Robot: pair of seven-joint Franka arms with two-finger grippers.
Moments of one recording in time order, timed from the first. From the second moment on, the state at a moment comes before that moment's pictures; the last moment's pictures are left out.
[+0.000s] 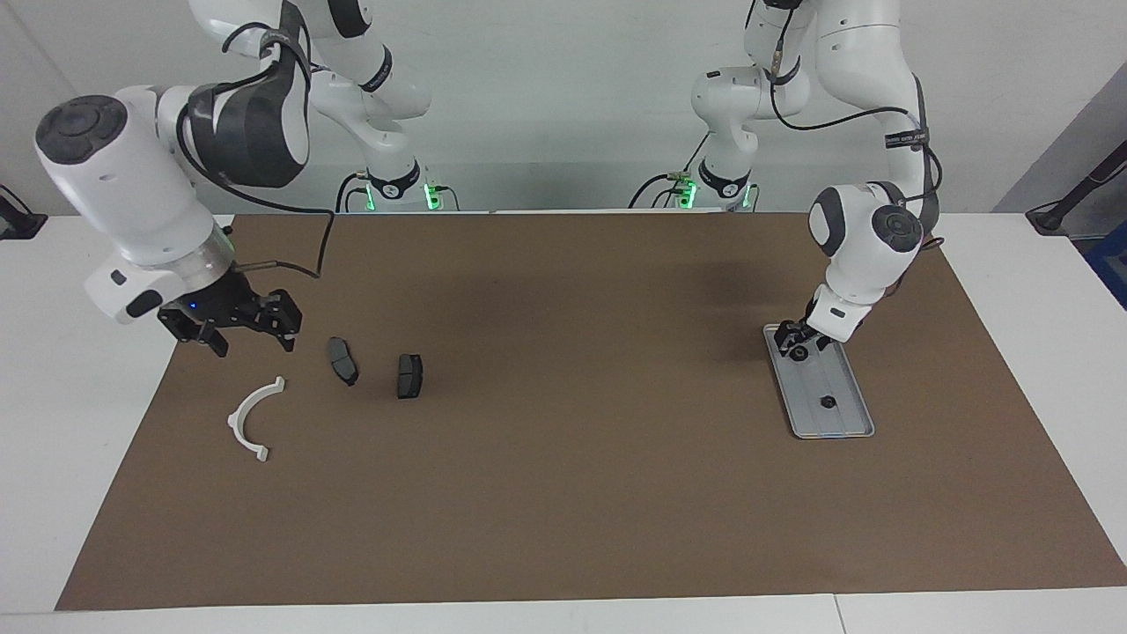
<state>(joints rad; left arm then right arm) -0.01 0.14 -0.02 -2.21 0.01 2.32 -0.11 -0.03 0.37 0.04 -1.30 -0.02 1.68 -0.06</state>
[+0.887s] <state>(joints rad) 0.00 0.16 -0.02 -2.22 0.01 2.34 -0.11 0.34 0.38 0.06 -1.25 -0.02 1.67 0.39</state>
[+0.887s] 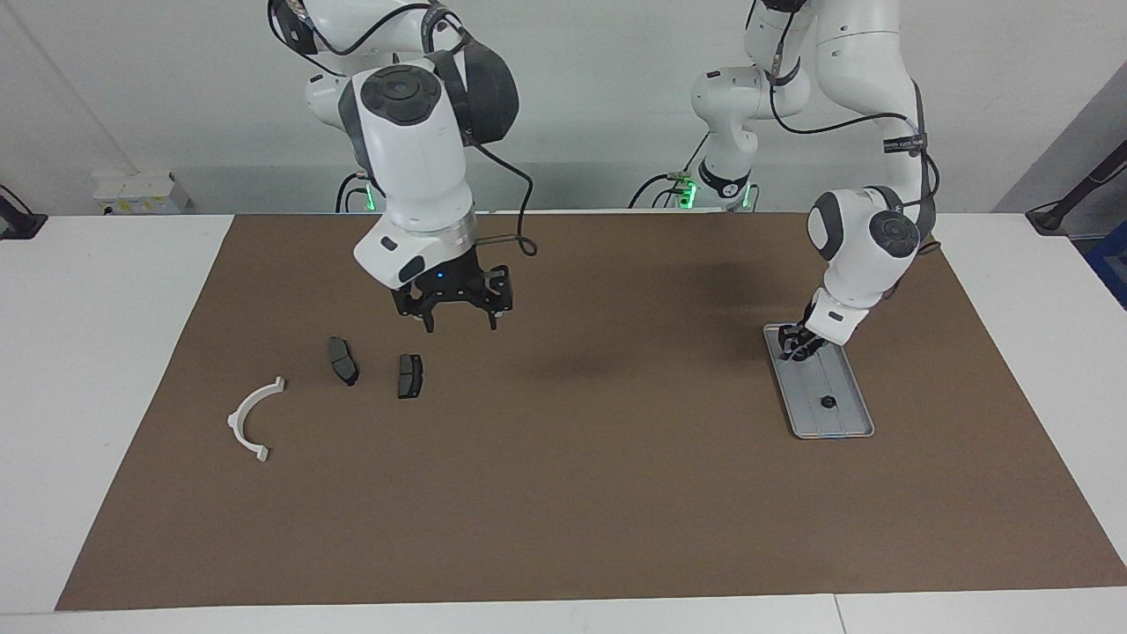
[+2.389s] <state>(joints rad) -0.66 0.48 -0.03 -1.65 0.05 2.18 -1.12 0.39 0.33 0.06 -1.37 -0.02 1.74 0.44</state>
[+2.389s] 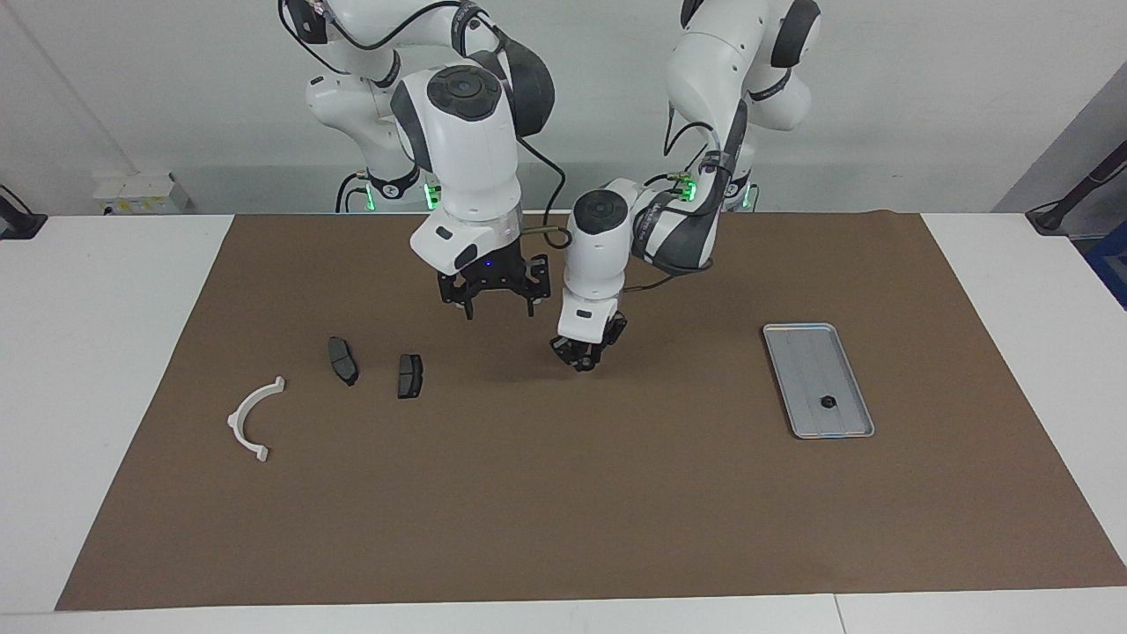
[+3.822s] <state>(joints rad) -0.62 0.49 0.00 -1.67 0.07 2.16 -1.11 0.38 0.31 0.06 -1.43 -0.02 1.74 0.38</state>
